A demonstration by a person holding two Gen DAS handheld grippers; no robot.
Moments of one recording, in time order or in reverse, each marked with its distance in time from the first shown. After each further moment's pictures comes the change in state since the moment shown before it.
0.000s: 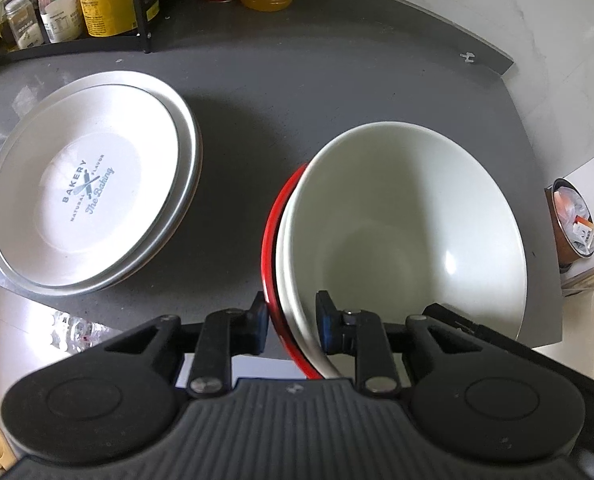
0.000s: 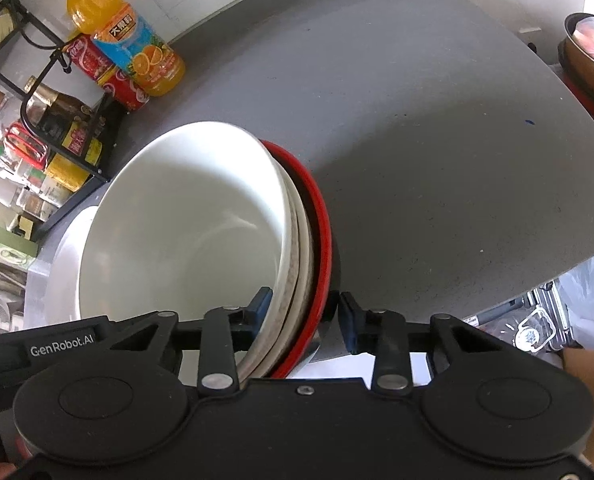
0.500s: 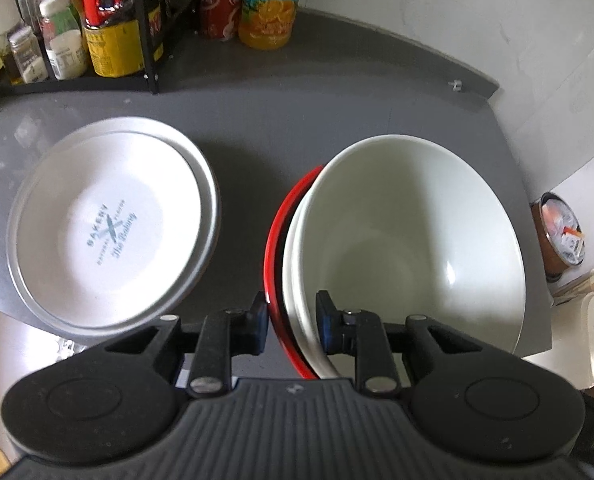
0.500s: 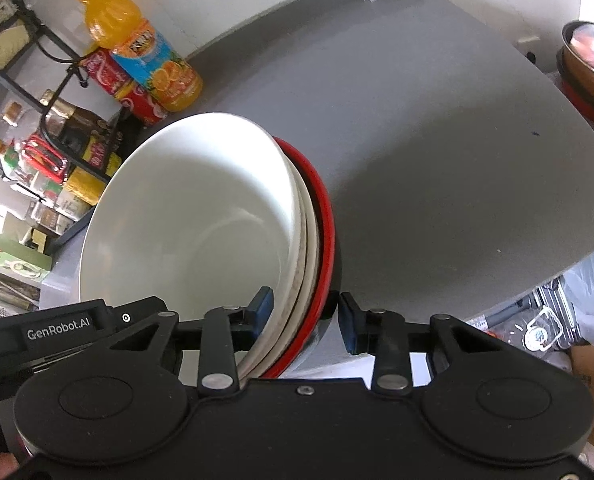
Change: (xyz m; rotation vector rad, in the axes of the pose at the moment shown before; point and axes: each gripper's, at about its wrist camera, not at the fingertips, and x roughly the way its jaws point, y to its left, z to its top) left arm -0.033 0.017 0.013 0.027 -0.076 -0.024; right arm -0.017 0.026 -0.001 0.010 -0.047 0.011
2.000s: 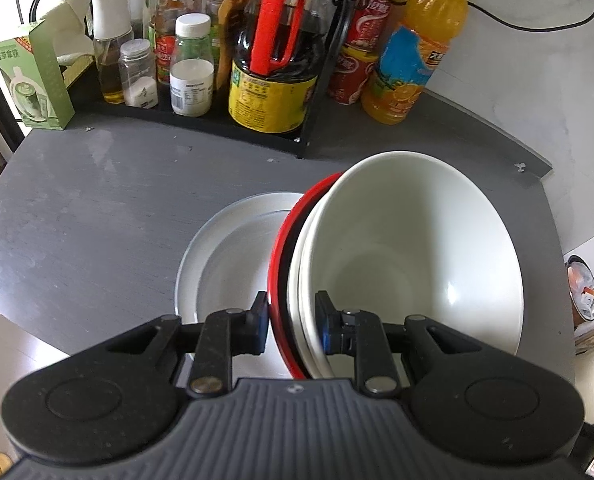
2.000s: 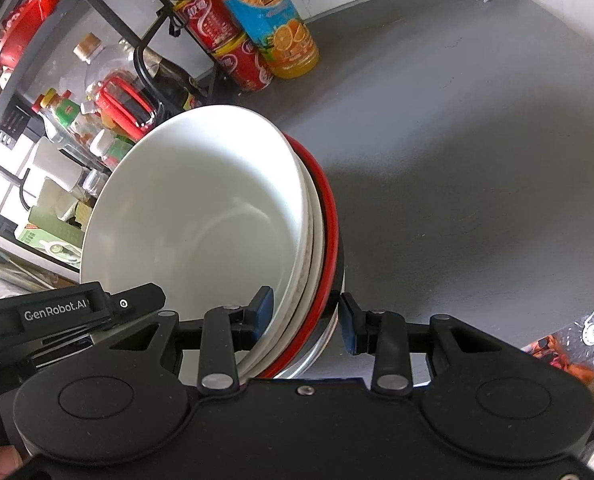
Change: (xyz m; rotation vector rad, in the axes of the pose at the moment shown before) left arm -0.037 0.165 0.051 -0.083 -0.073 0.027; right arm 0.044 0.160 -0.027 -0.044 0.005 0.040
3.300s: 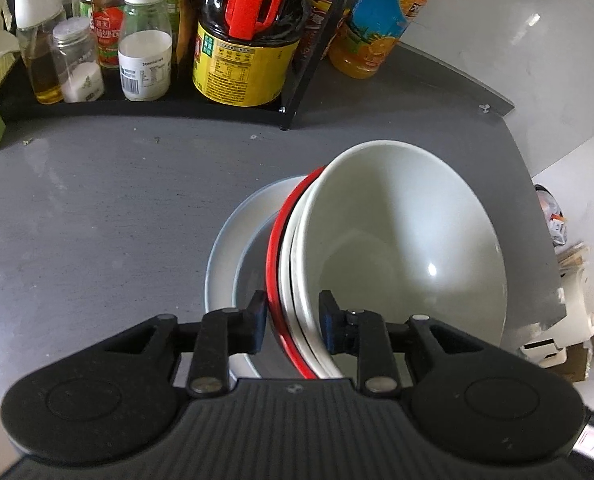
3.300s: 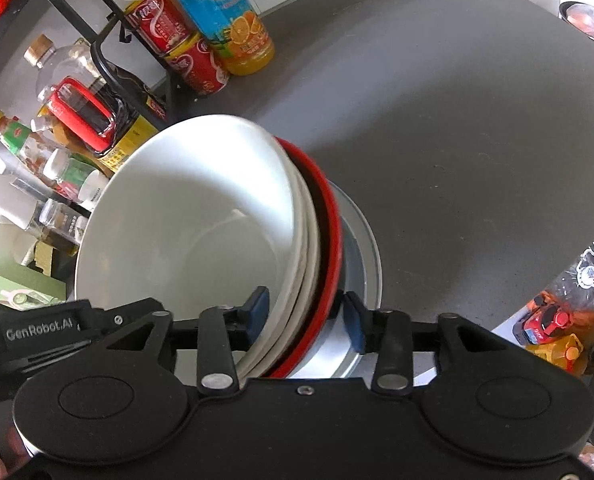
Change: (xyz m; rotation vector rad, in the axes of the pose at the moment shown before) left arm 0.045 0.054 0.029 0.182 0.148 -0.188; right arm 0.034 0.042 -0.037 0.191 -0.088 -0.151
